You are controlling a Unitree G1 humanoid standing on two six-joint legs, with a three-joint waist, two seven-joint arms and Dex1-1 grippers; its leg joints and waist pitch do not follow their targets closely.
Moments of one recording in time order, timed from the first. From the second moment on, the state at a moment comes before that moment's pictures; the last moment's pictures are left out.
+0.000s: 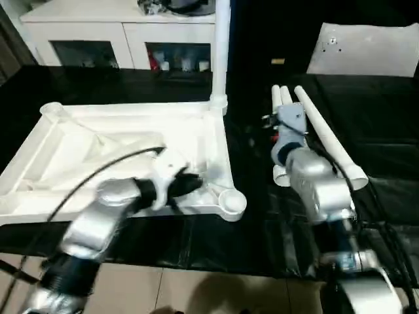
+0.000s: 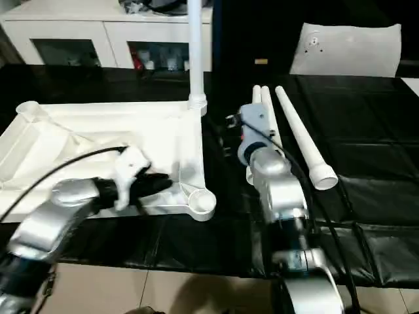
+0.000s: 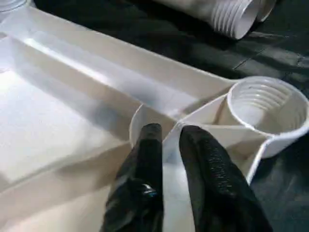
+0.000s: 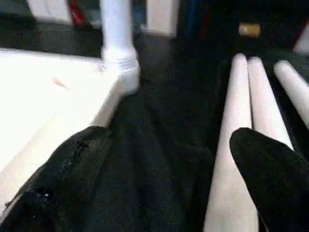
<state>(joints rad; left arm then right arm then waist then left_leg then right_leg) -0.31 0.42 -0.19 -0.04 -0.12 0.52 -0.77 -0.66 -0.10 -0.04 0.42 0.03 0.52 0.10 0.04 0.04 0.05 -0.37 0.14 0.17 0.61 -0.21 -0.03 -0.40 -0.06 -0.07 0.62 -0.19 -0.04</state>
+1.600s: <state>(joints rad) -0.25 0.54 -0.21 -0.31 -0.18 0.70 -0.79 -1.07 -0.18 -0.27 1.28 0.13 0.56 0.07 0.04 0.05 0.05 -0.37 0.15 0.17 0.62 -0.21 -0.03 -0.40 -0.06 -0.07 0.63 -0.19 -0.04</state>
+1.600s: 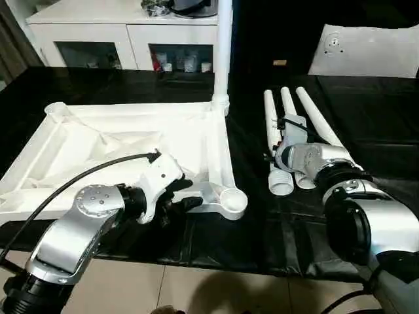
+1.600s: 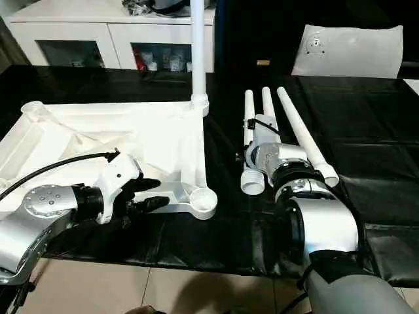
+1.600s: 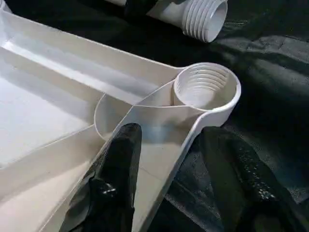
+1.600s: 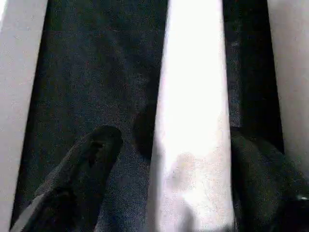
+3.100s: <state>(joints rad) -0.49 0.21 0.05 -0.17 -0.40 0.70 -0.55 -0.57 -0.08 -0.42 0.32 0.76 0.60 0.69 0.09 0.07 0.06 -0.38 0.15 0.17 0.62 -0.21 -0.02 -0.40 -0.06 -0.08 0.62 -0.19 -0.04</state>
